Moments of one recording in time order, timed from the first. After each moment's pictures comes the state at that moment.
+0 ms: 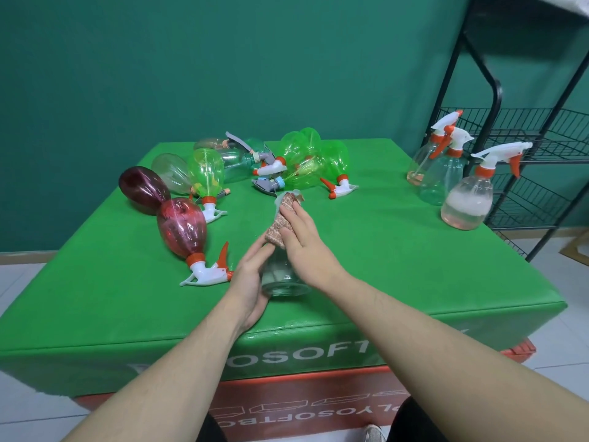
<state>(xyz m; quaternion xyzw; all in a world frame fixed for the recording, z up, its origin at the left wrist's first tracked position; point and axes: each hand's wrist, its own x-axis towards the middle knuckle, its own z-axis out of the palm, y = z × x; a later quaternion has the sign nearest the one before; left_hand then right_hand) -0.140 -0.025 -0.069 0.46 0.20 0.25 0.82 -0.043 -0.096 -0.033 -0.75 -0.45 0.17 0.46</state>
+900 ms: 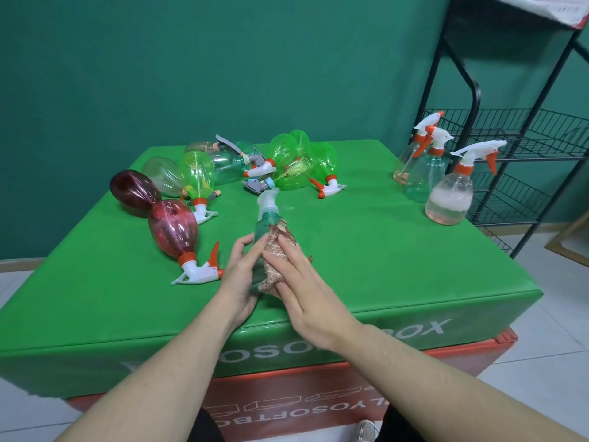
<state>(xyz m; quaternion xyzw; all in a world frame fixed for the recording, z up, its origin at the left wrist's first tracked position) -0.141 -0.029 -0.065 0.44 0.23 0.29 0.82 -0.066 -0.161 -0.082 -0.72 -0.59 0.06 0.37</state>
